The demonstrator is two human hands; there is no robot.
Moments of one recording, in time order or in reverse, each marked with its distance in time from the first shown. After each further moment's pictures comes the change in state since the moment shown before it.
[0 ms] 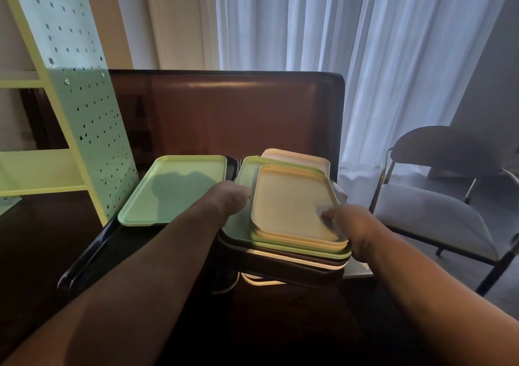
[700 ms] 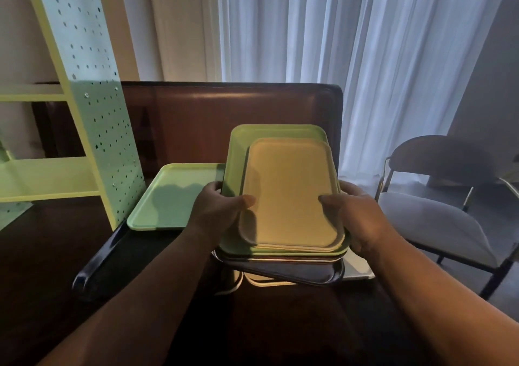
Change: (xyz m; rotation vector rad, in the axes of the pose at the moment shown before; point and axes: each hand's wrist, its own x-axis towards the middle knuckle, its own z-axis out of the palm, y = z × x) left_hand -0.022 -0.042 -0.013 -0.418 0.098 0.306; right_hand -0.034 -0.013 -0.006 0.304 -0.068 -0.342
